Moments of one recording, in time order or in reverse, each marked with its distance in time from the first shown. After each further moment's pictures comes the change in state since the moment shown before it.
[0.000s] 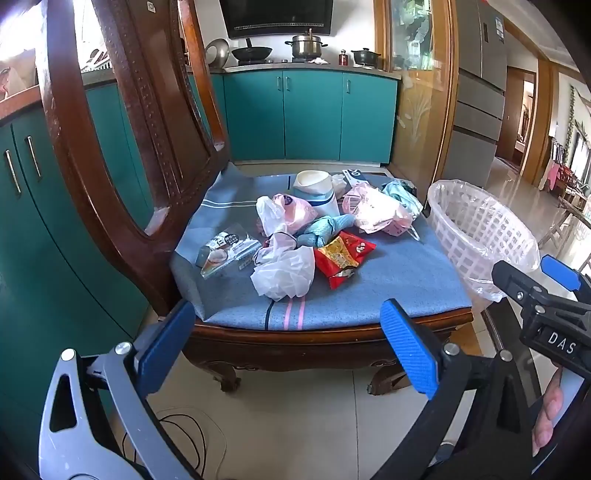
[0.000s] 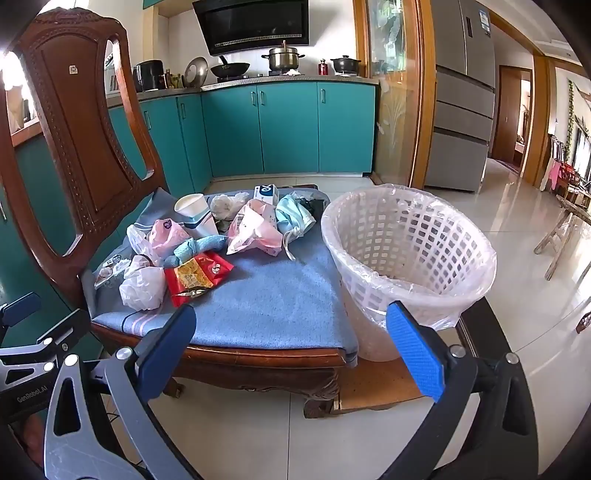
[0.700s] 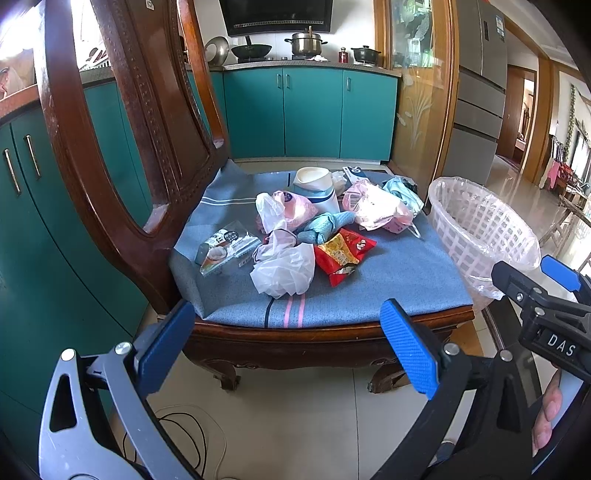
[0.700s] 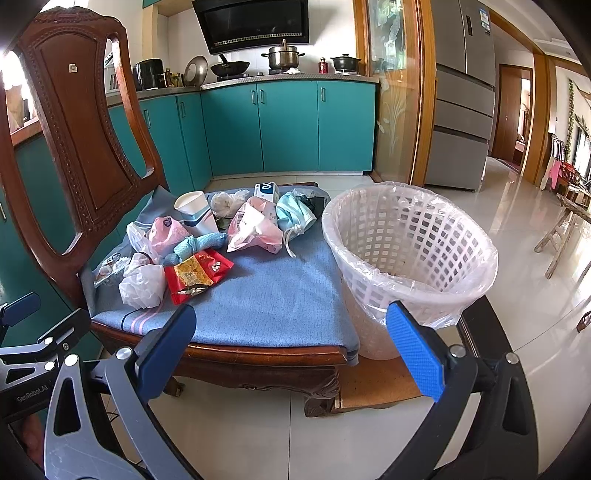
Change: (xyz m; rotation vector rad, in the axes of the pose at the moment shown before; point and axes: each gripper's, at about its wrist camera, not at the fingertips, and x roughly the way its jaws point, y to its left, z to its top) left arm 0.000 -0.001 -0.002 0.000 0.005 0.003; right arm 0.002 0.000 -0.001 0.002 0.006 0.002
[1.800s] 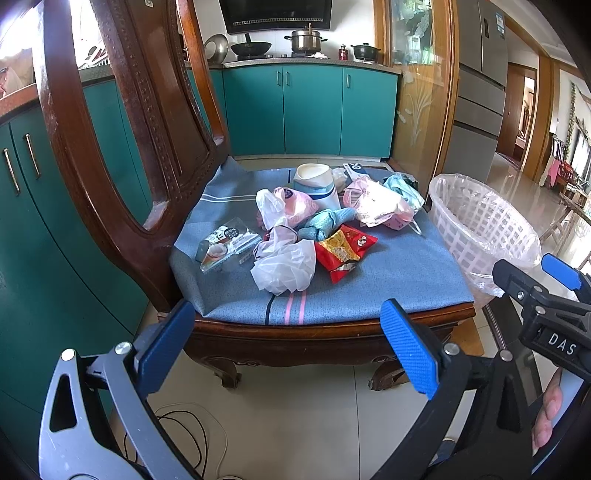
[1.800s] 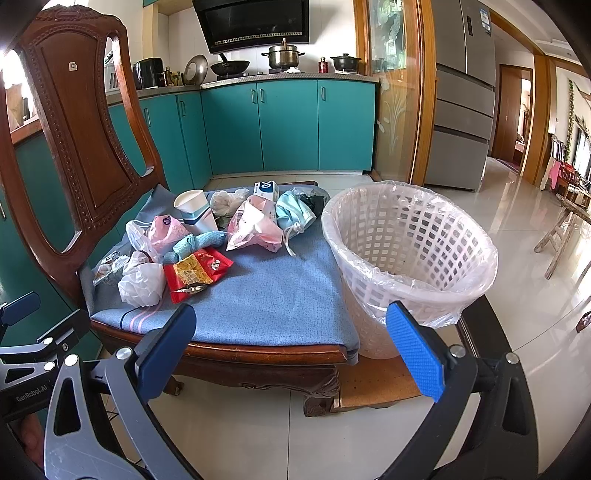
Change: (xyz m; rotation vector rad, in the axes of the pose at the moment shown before) left arm 0.000 0.001 -0.001 -0.001 0.011 -0.001; right arm 0.001 0.001 -0.002 -0.004 0.002 -0.002
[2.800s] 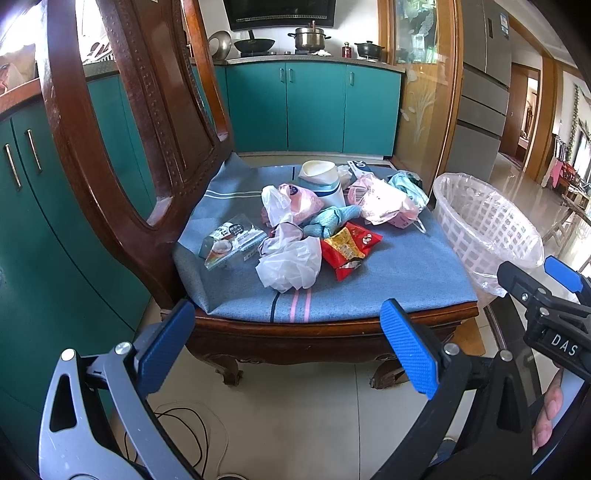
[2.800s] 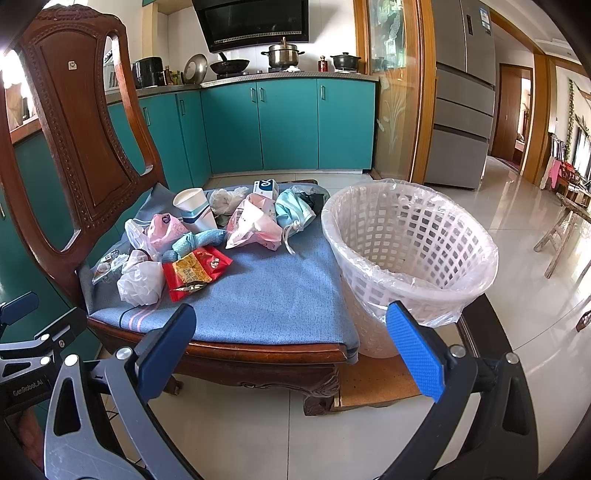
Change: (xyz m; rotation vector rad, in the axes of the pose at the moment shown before) left arm 0.005 0.007 -0.002 -0.009 0.018 0.003; right arm 0.001 -0.001 -0.001 0.000 0.002 0.000
